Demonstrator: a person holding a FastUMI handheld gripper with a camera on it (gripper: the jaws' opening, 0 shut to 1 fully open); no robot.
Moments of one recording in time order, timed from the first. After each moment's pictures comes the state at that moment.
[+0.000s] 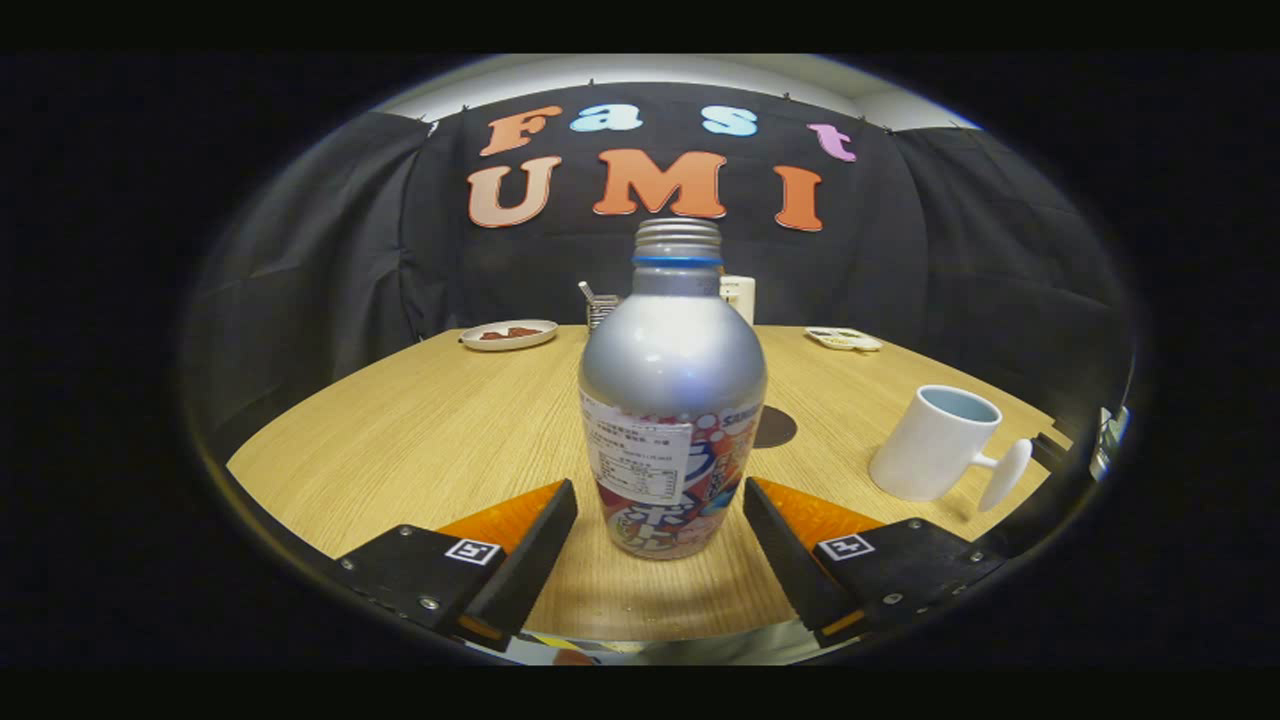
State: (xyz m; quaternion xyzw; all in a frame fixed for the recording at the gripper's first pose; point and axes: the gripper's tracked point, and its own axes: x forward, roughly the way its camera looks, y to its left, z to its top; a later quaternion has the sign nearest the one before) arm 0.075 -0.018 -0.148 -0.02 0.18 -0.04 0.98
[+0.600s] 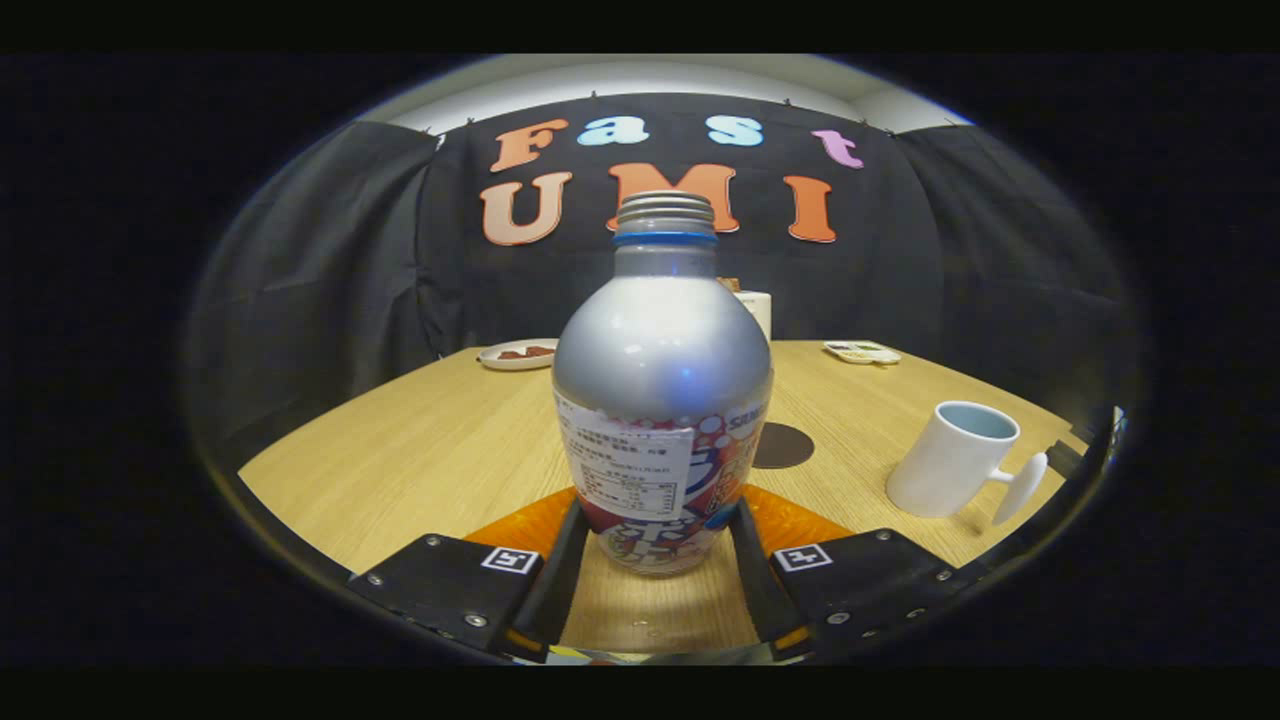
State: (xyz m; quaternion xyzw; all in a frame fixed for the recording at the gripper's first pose) arm 0.076 -0.014 -0.123 0.02 0.15 -0.01 0.99
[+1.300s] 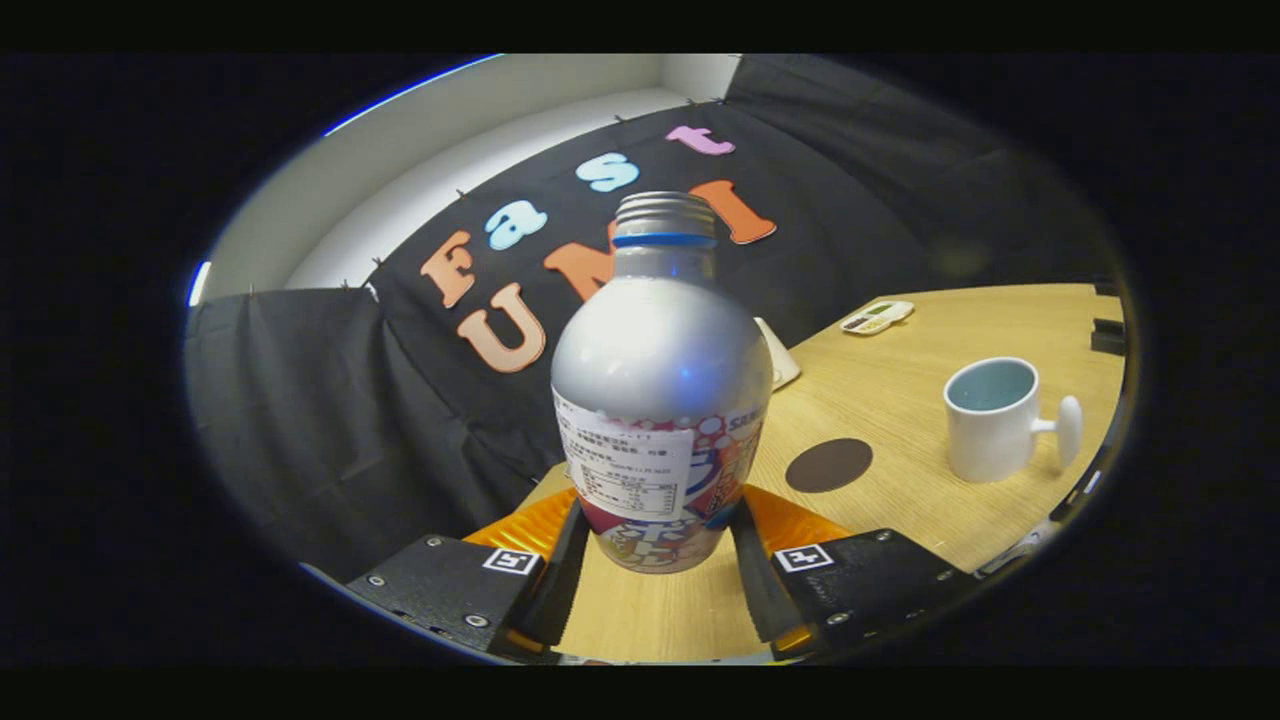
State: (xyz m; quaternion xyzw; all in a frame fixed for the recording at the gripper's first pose) arm 0.076 -0.017 -0.038 0.31 0.07 0.03 0.95
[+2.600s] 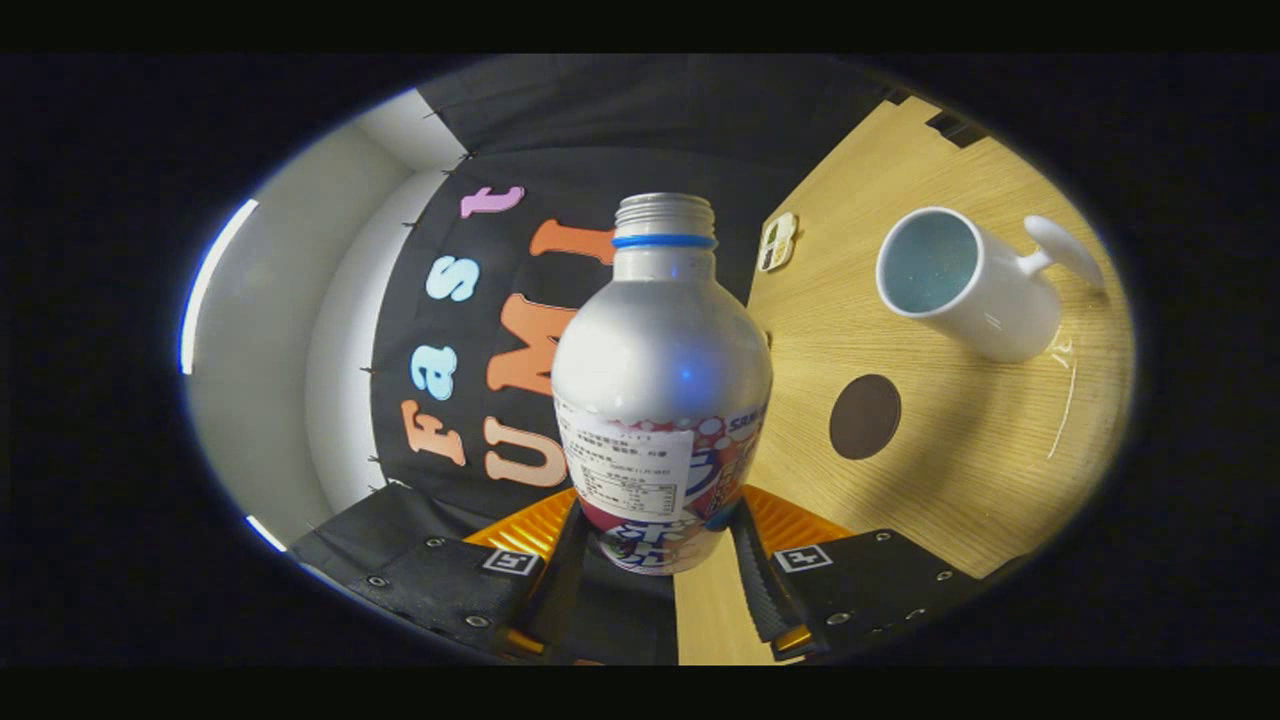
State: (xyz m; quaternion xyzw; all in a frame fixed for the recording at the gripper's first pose) arm 0.112 -0.054 -0.017 0.62 0.04 0.01 0.78
